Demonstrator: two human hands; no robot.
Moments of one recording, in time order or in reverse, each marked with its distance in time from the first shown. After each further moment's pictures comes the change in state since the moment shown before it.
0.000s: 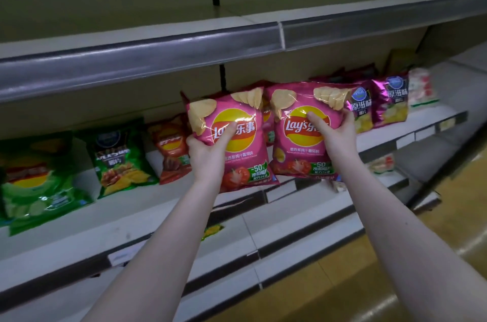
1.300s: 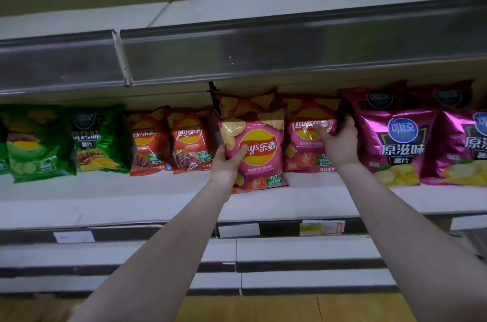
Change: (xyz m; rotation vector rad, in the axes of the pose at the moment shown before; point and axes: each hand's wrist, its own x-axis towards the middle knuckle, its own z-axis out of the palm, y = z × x) left_hand 0.076 -0.068 0.172 0.113 0.166 -0.236; right_hand 0.241 0.101 -0.002 -0.353 -0.300 0.039
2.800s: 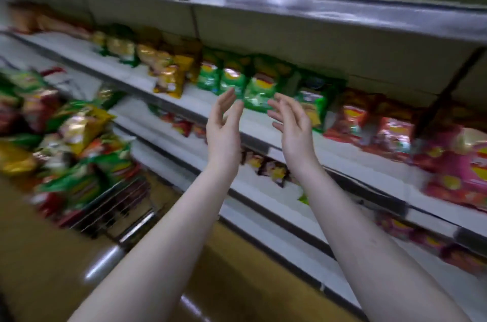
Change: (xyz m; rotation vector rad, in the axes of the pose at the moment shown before) left_hand -0.235 -0.027 -0.428 -0.323 0.619 0.607; right_hand -0.486 -0.218 0.258 0.537 -0.881 -0.381
